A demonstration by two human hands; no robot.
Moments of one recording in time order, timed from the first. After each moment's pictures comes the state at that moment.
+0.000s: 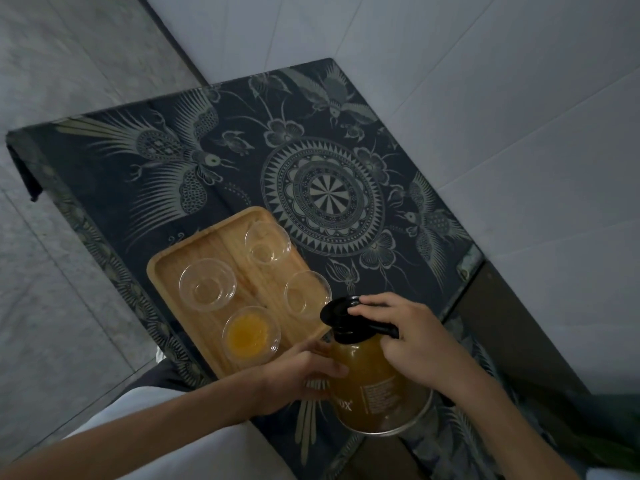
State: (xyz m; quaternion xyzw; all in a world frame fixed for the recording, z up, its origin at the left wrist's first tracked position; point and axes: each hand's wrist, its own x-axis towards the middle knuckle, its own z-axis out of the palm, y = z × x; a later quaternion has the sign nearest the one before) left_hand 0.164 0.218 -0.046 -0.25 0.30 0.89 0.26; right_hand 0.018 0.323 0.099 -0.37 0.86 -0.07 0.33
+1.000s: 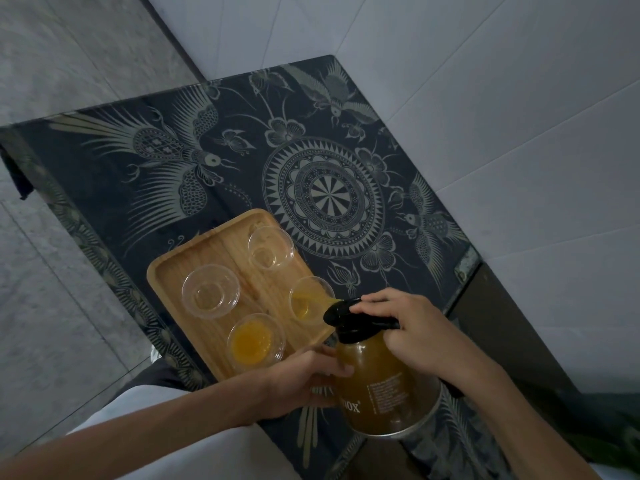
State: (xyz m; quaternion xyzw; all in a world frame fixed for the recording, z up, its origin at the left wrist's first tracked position) left_hand 0.157 0.208 -0.051 -0.22 0.25 0.90 0.28; right_hand 0.008 0.293 0.104 -0.34 0.87 -0.01 0.37
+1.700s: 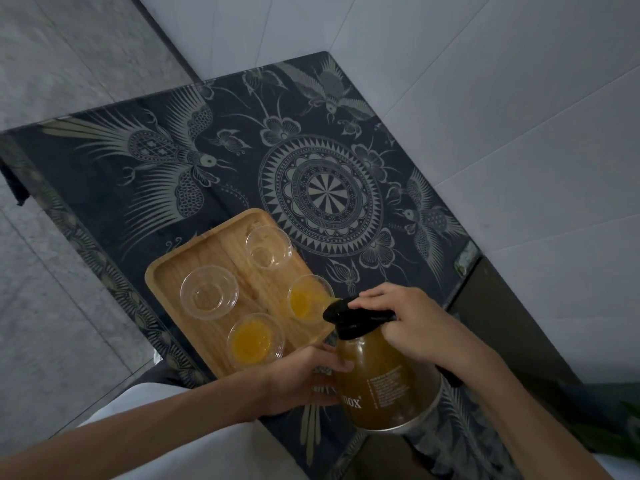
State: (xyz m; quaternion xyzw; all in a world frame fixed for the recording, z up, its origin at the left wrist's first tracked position) left_hand 0.156 0.206 -0.049 -0.22 0.26 0.89 0.29; right_hand 0.005 0.285 0.107 -0.33 0.86 0.00 0.39
